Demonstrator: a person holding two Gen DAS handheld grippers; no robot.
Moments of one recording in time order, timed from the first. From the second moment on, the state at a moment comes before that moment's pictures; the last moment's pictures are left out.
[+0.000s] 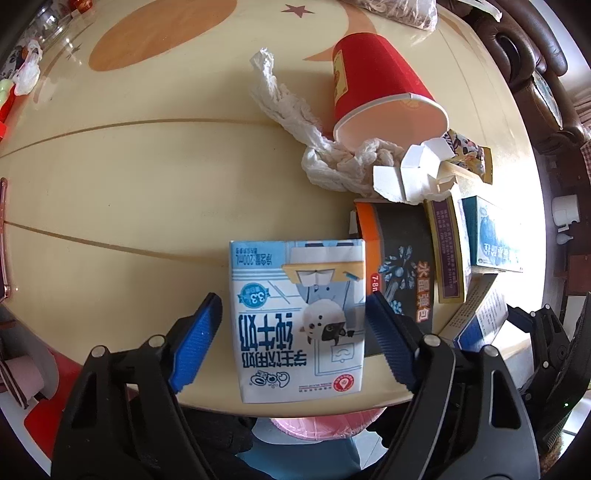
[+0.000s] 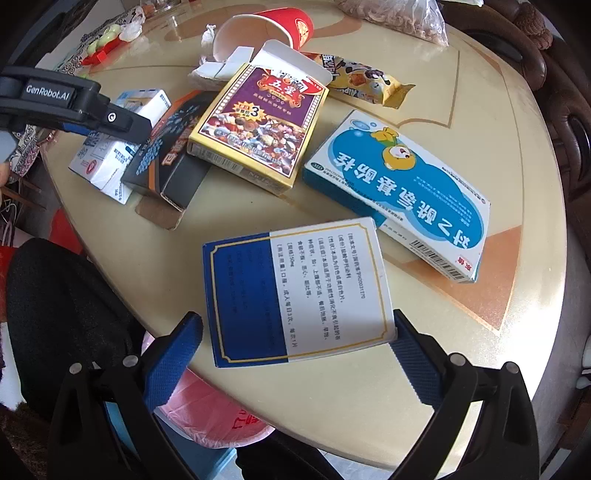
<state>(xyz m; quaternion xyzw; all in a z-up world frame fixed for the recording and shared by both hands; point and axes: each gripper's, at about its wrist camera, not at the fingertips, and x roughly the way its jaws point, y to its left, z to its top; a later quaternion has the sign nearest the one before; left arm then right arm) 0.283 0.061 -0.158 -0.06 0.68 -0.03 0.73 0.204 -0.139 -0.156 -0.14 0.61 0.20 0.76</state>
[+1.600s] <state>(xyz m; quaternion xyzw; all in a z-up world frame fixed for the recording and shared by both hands) 0.121 0.051 -0.049 0.00 0.61 -0.08 0.79 0.110 -0.150 -0.041 -0.10 0.54 0.16 0.82</state>
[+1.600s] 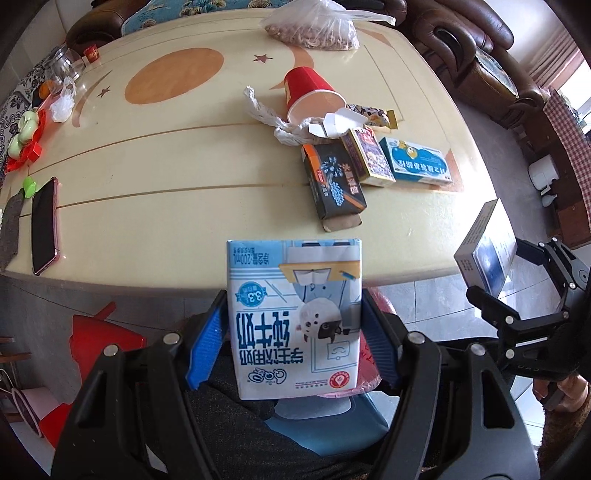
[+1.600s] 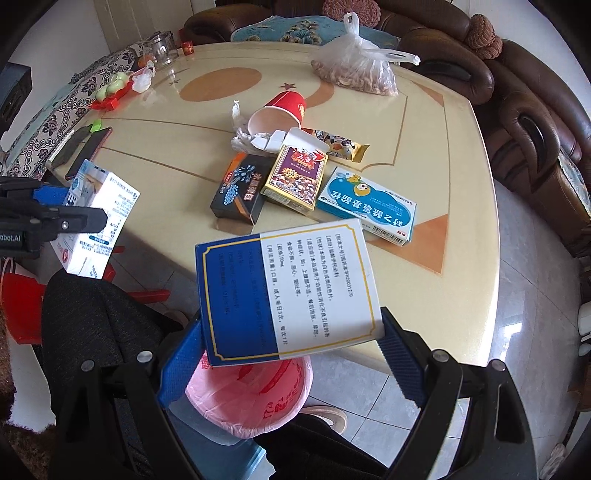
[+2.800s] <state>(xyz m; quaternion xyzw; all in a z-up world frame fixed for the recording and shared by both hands) 0.021 -0.010 -0.161 0.06 0.65 -0.18 0.74 0.010 -0.142 -0.093 -0.10 0.54 0.11 0.83</state>
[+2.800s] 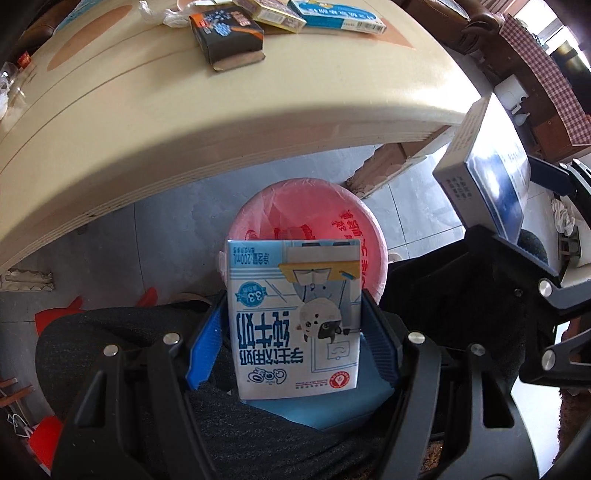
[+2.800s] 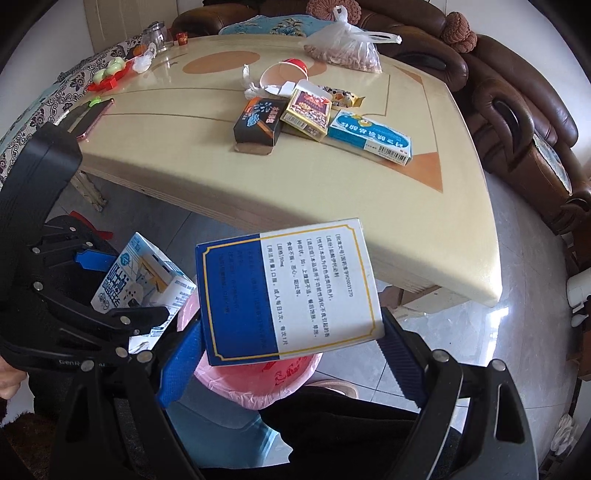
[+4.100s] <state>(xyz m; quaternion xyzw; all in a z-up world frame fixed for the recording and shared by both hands) 0.064 -0.014 -0.334 0.01 0.75 -0.18 0.63 0.033 -0.153 -0.283 -0.06 0.65 0.07 0.75</state>
